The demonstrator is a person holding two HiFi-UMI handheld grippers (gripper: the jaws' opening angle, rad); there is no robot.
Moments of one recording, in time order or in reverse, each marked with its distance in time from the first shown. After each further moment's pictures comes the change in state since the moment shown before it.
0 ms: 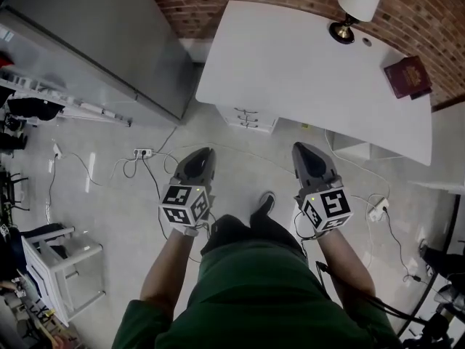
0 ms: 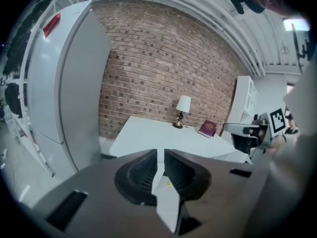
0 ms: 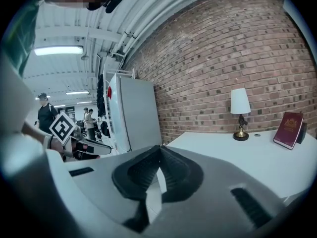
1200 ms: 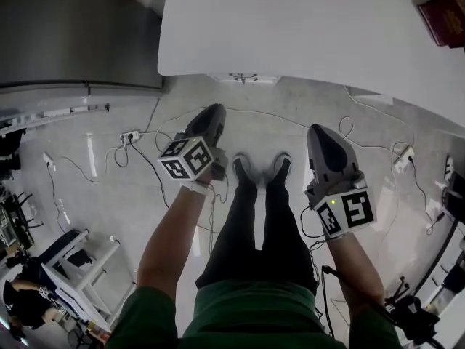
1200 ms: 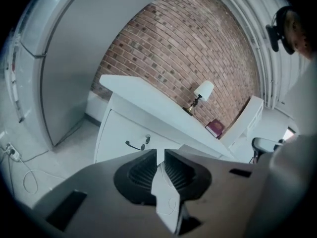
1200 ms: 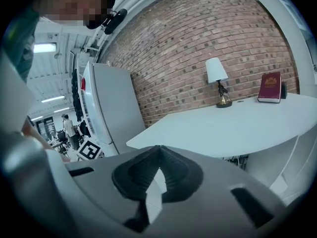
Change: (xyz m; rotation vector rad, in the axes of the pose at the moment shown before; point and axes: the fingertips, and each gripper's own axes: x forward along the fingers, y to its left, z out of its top) left arm 0.197 0.082 -0.161 -0.325 0.135 -0.167; right arm 0.067 -0.030 -0.140 0.186 0.064 -0.187
